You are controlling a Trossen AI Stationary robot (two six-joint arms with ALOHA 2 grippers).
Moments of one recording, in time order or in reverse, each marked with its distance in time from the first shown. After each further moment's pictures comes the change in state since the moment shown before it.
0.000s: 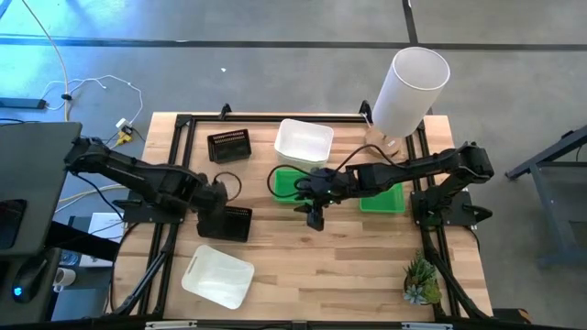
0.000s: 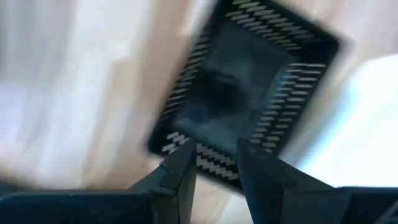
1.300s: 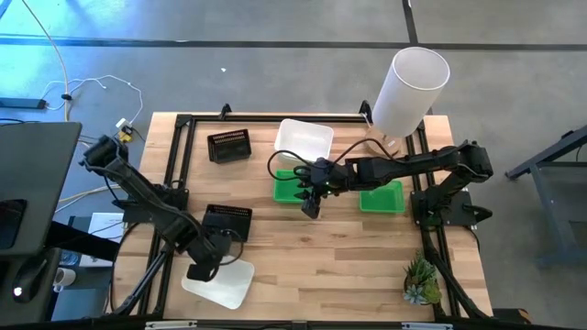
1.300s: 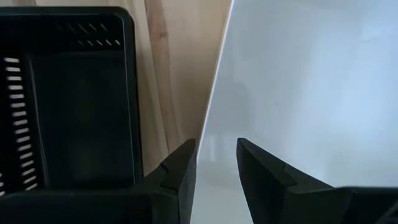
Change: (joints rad) left arm -0.433 0.259 0.000 0.305 -0.021 0.054; right arm -0.052 0.000 0.000 -0.029 0.086 0.098
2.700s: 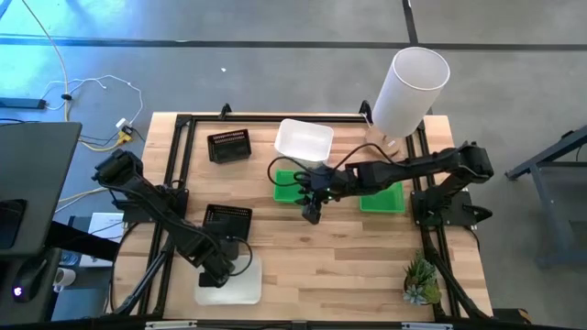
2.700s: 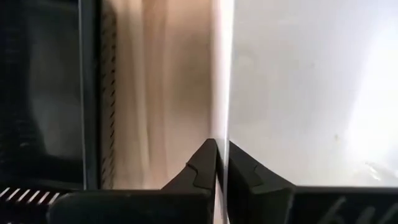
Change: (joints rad) left arm 0.000 0.212 0.058 0.001 0.041 -0.167; right arm 0.043 0.000 0.000 -0.008 -0.001 0.050
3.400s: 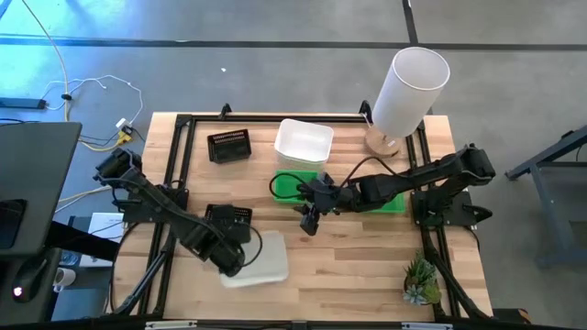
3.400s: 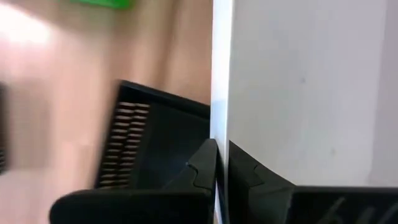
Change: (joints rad) left arm 0.102 0.000 0.256 -0.244 -0.348 -0.025; right arm 0.118 0.000 0.000 0.063 0.214 0.100
